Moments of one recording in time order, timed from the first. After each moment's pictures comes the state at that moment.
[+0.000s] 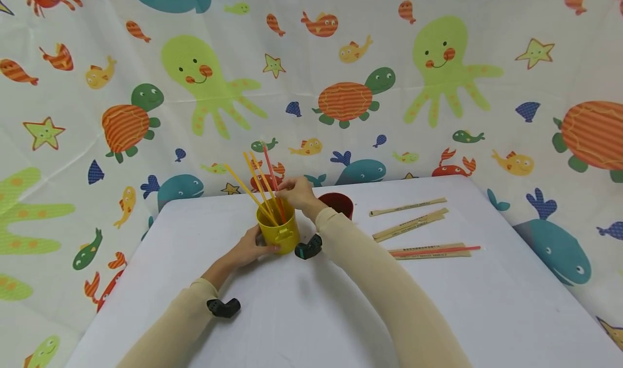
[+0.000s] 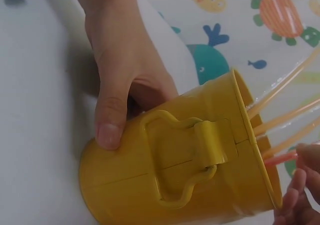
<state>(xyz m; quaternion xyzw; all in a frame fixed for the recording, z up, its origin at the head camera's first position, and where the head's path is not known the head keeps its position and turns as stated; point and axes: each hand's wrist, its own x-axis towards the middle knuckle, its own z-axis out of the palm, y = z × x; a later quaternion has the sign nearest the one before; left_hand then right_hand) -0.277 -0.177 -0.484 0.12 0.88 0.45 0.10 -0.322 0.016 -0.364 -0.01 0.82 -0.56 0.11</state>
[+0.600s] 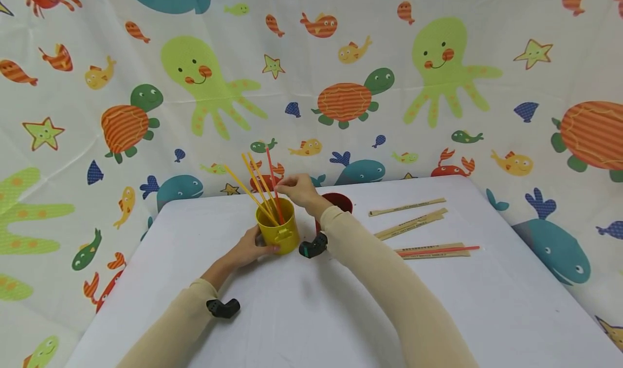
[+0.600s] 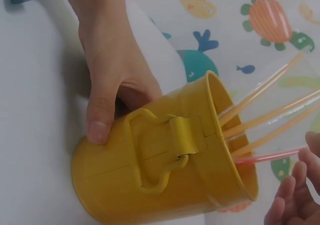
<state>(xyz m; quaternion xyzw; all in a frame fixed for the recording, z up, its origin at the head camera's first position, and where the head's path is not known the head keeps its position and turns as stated) -0.276 -0.176 -0.485 0.12 0.88 0.45 0.10 -0.325 0.026 -0.359 -0.04 0.81 -0.57 0.12</state>
